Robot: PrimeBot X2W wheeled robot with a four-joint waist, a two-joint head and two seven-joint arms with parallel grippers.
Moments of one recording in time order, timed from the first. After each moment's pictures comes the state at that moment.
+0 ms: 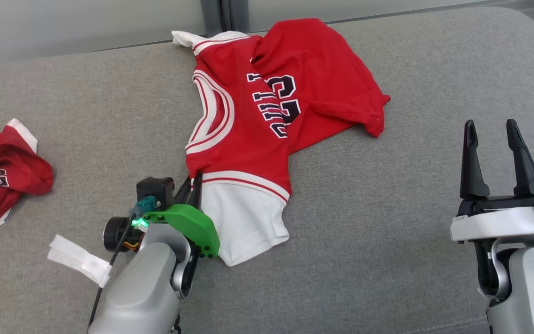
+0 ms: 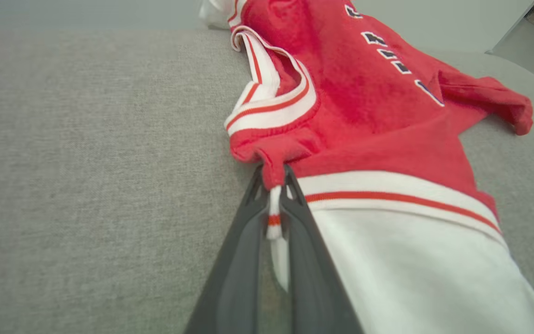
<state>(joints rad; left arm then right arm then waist) -0.58 0.05 -0.55 0.89 -0.58 0.02 -0.25 -0.20 -0.07 -0.12 0.07 0.14 0.13 -0.26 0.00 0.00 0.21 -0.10</state>
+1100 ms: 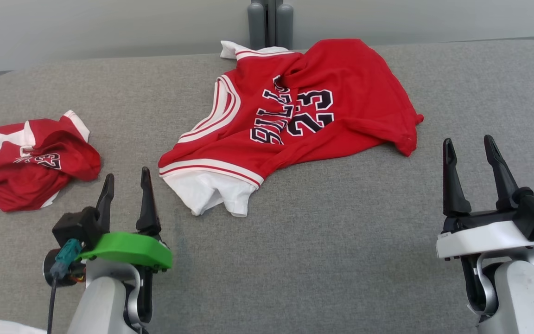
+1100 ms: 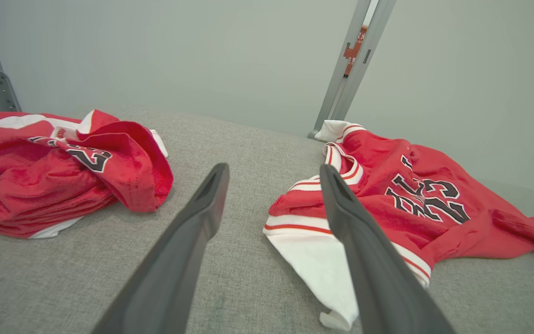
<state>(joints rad) -0.30 0.07 -0.14 0.43 -0.41 0.02 -0.26 -0.16 -0.06 -0.07 0.07 0.10 0.13 -0.26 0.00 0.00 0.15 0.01</state>
